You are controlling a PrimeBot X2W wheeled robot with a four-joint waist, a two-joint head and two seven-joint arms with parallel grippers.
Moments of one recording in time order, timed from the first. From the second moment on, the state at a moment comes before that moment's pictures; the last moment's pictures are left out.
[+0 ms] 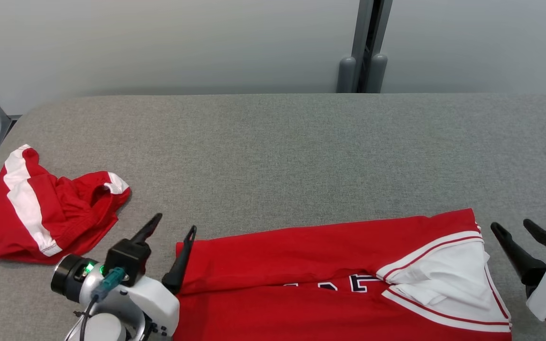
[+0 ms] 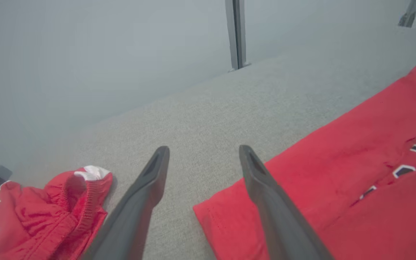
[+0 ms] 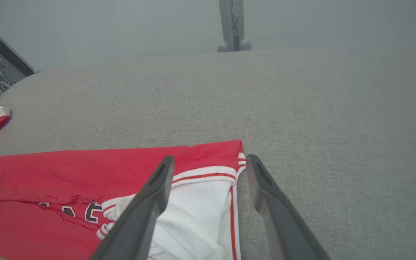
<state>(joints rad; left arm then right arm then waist) -0.25 0.41 -0.61 0.26 -0.41 0.12 -0.12 -0.05 -0.44 0.04 0.05 0.66 0.13 0.37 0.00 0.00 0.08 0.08</state>
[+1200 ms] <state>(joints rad) -0.07 0.09 -0.24 0.18 -0.17 0.05 -0.26 -0.12 -0.28 0.19 0.62 0.58 0.13 -0.26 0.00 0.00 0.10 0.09</state>
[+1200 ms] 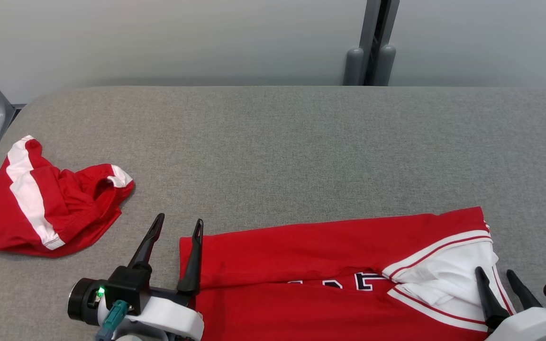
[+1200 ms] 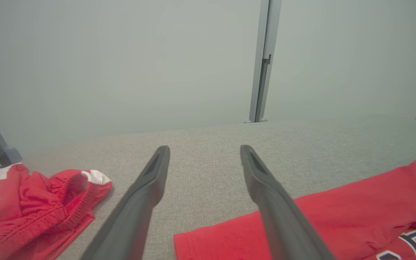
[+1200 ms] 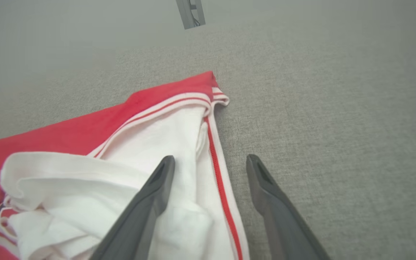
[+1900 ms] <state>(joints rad) -0.07 0.05 -0.18 0.20 -0.11 -0.01 -0.26 -0.27 -0.46 0.25 0.82 0.72 0.13 -0.26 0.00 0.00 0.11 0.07</state>
